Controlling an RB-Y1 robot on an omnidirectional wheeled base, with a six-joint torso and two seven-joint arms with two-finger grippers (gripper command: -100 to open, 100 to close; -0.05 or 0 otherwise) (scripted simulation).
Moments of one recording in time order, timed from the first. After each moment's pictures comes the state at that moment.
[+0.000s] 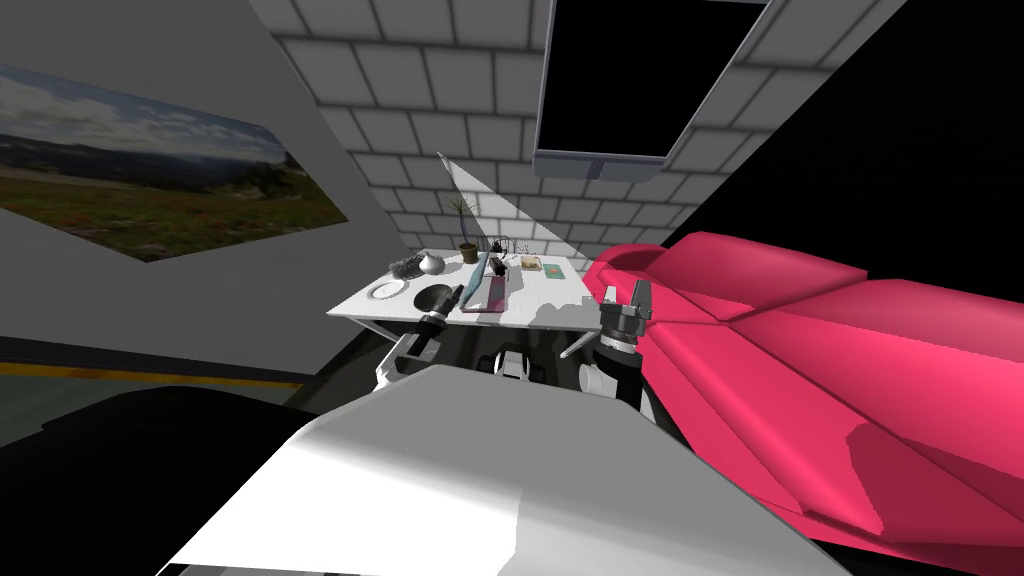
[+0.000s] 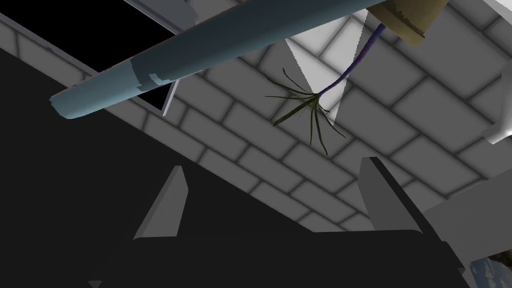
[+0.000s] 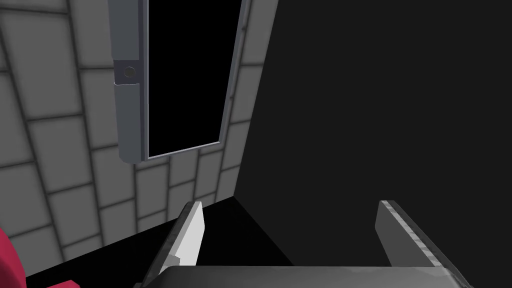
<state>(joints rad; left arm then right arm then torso) 0.38 0.30 0.10 -1.84 -0.36 -0.31 -0.27 0.51 0.03 0.02 -2.26 0.11 -0.53 -0.03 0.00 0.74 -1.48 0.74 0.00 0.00</state>
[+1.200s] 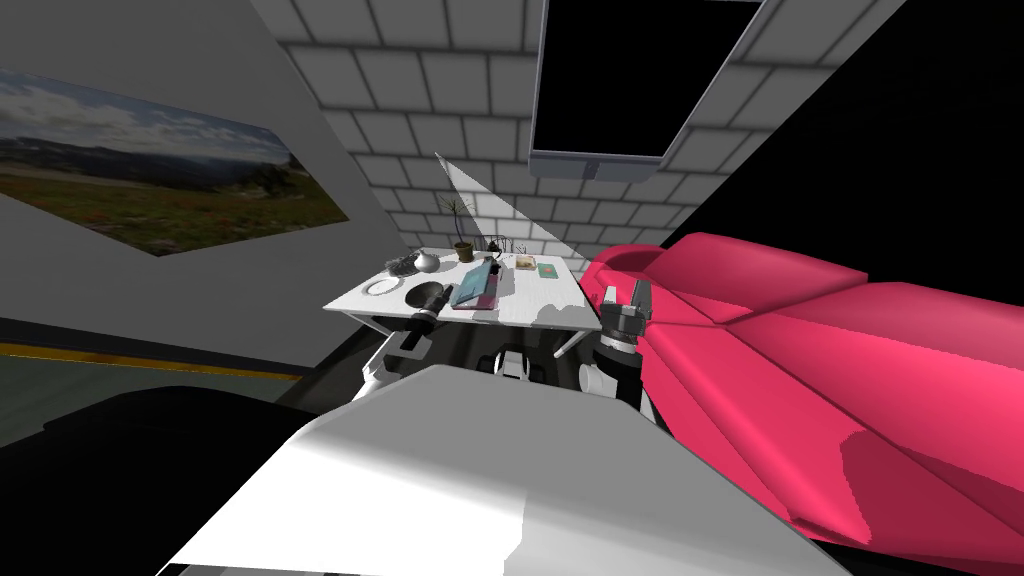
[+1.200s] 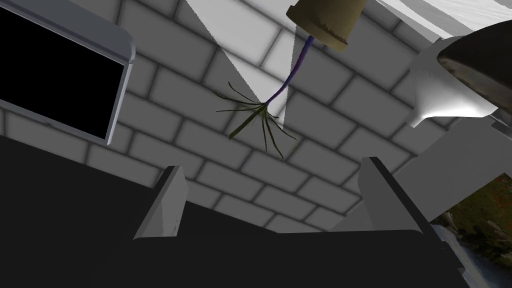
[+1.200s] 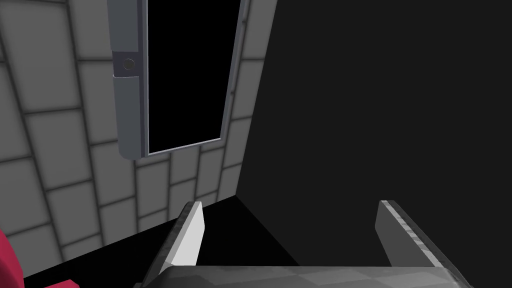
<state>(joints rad) 0.39 0.36 0.16 -1.85 -0.35 -0.08 -0.23 0.51 0.03 0.02 -2.26 0.11 -0.53 -0.03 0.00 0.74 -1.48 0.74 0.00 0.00</state>
